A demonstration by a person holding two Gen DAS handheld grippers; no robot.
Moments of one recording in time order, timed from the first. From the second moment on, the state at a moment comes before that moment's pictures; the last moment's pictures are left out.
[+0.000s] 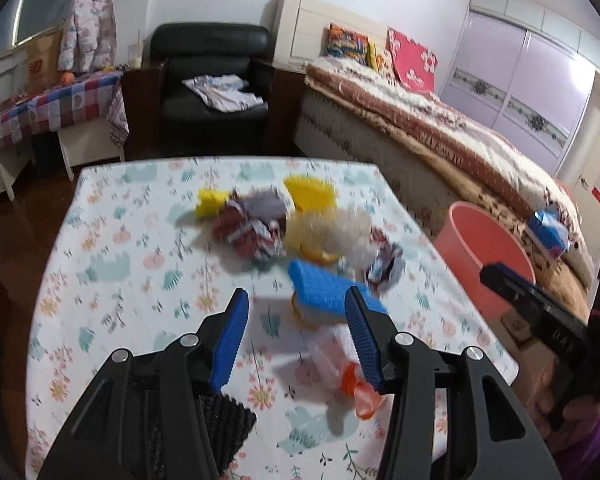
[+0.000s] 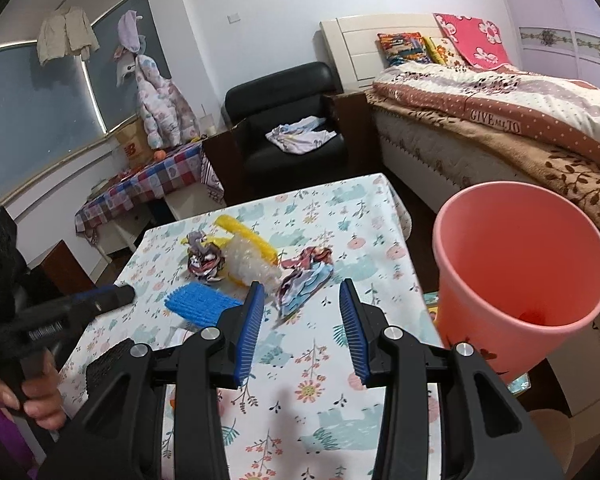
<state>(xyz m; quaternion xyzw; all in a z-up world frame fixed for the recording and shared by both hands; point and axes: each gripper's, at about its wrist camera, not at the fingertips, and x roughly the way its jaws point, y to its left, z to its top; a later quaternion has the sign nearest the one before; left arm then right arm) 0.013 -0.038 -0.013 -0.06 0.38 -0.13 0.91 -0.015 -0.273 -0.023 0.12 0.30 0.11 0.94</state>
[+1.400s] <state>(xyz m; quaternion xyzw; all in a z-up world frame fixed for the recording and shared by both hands) 0.041 -0.031 -0.015 -0.10 0.36 -0.15 0.92 0.072 -0.234 -0.080 0.14 0.42 0.06 0.90</state>
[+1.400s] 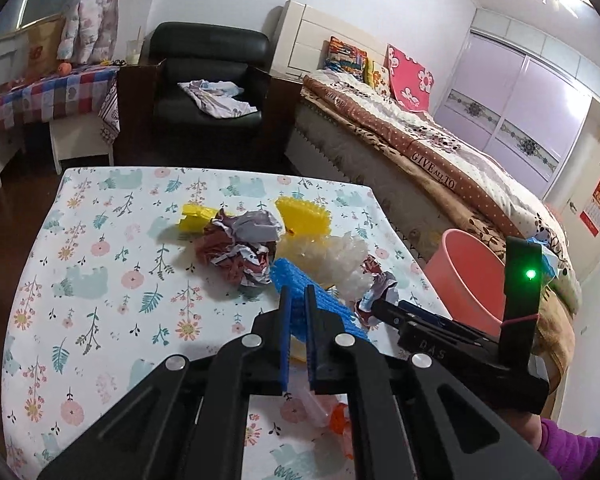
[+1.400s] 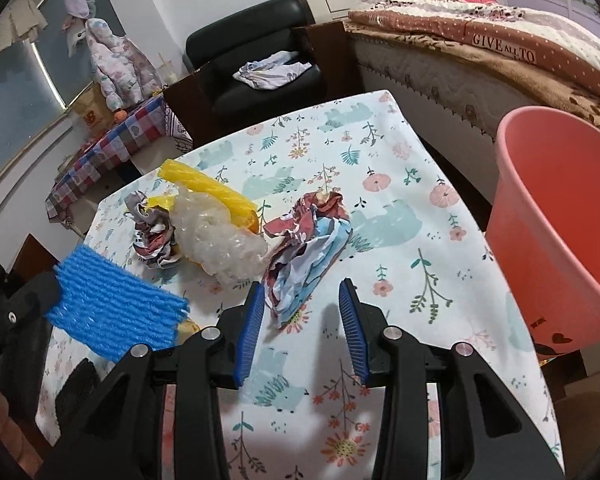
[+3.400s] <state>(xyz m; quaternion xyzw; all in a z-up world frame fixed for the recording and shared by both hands) 0.064 -0.260 0.039 -0.03 0.31 -0.30 0.90 -0.049 -0.429 0.010 0.15 0.24 -0.11 0.95</state>
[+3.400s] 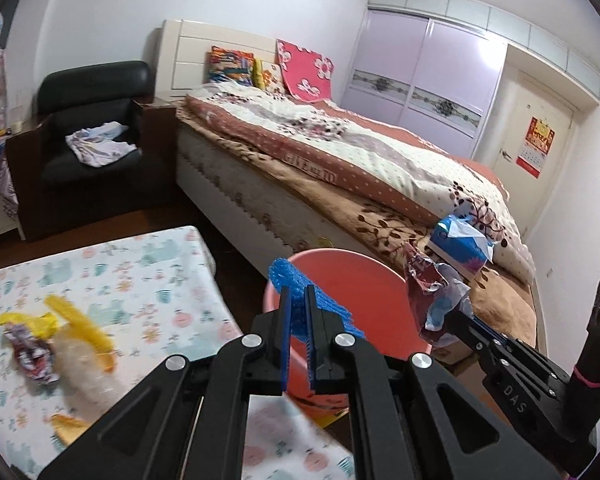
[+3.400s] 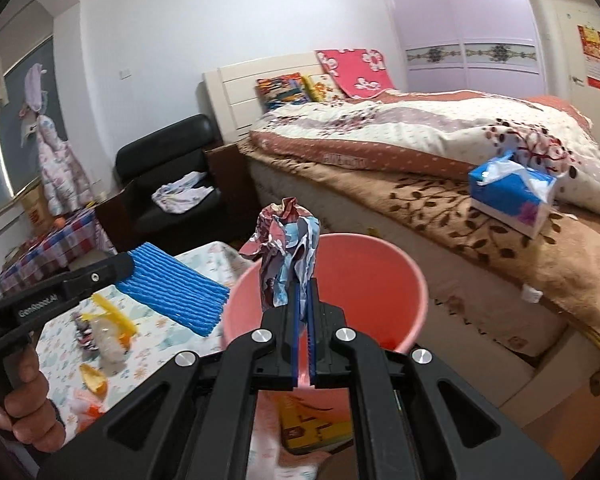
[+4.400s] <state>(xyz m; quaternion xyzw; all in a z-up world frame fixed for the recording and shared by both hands) 0.107 -0.346 -0.017 0.01 0.37 -0.30 0.88 -0.027 -0.495 -0.043 0.19 0.29 -0.15 0.93</state>
